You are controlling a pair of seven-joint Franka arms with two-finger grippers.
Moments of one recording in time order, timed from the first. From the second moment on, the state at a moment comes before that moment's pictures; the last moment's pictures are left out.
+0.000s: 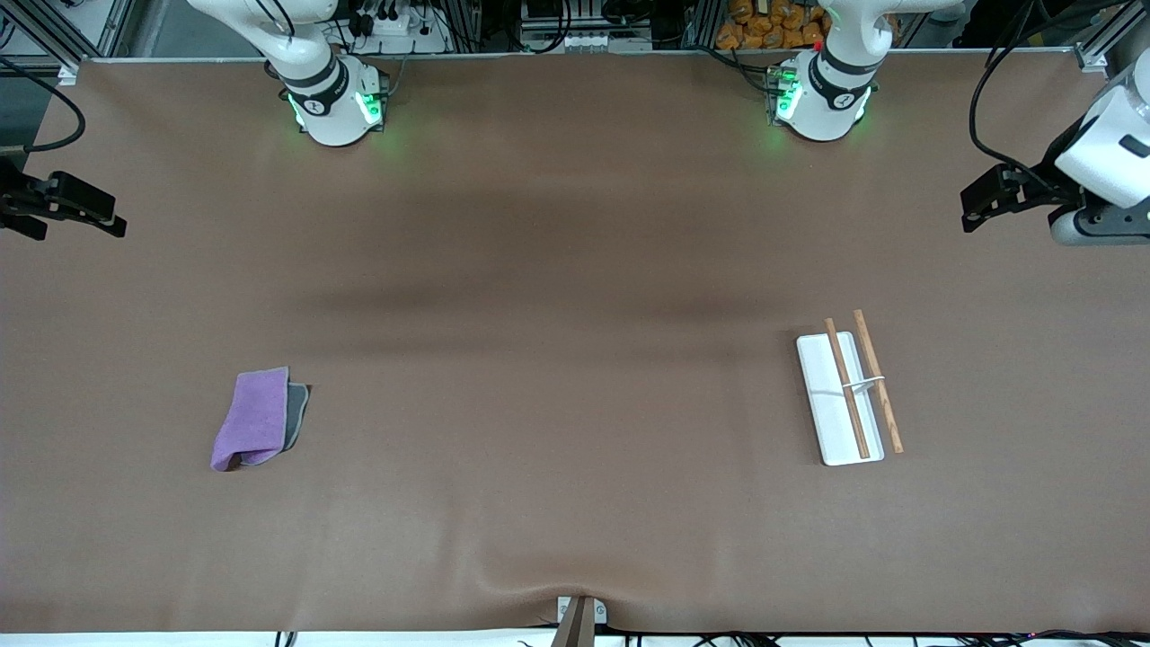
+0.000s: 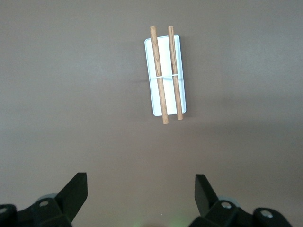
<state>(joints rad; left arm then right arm) 0.00 -0.02 -0.11 -1.58 0.05 1.53 -0.08 -0.11 0.01 0.03 -1.53 0.02 1.47 -0.09</state>
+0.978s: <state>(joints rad) 0.00 0.00 -0.12 -1.56 0.02 1.53 -0.08 -0.11 0.01 0.03 -1.53 0.02 1.47 -0.09</state>
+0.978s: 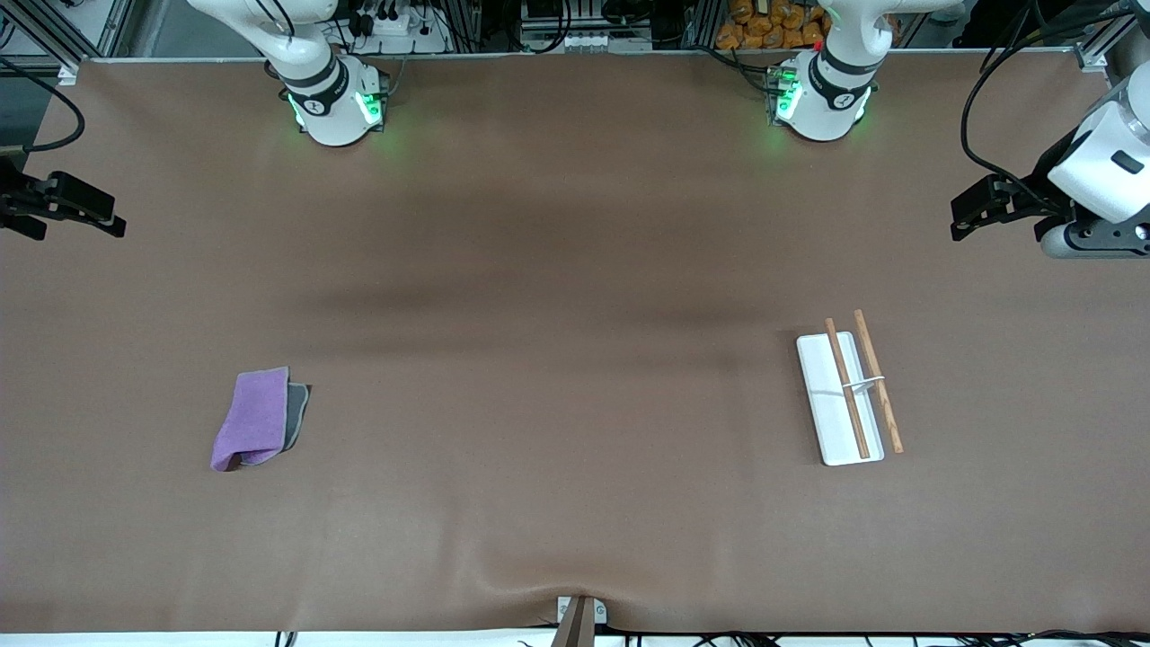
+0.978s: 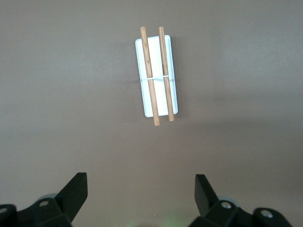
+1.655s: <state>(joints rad) 0.00 0.00 -0.12 -1.56 0.02 1.53 -0.08 -0.11 0.01 0.03 -1.53 0.02 1.47 -0.09</state>
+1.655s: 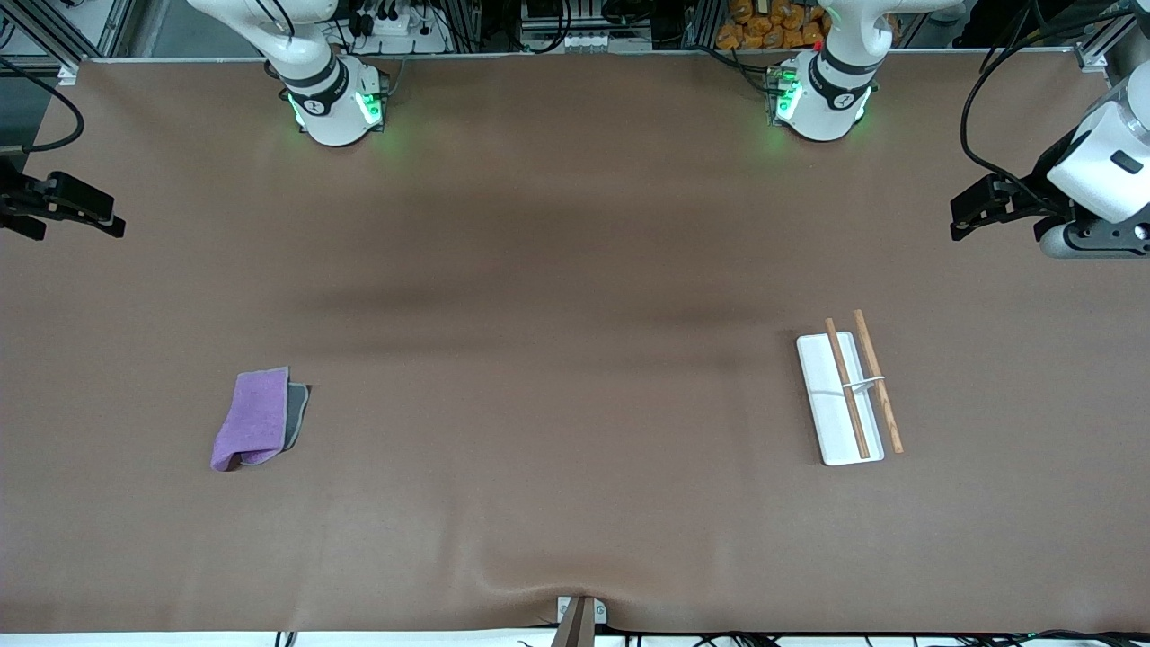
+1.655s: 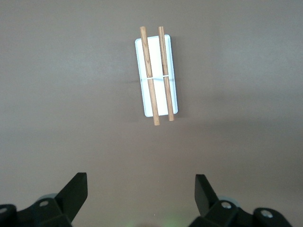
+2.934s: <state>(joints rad) 0.01 -0.04 -0.11 -1.55 0.02 1.47 -0.07 -0.11 0.19 0.02 -1.53 0.02 1.67 -0.09</state>
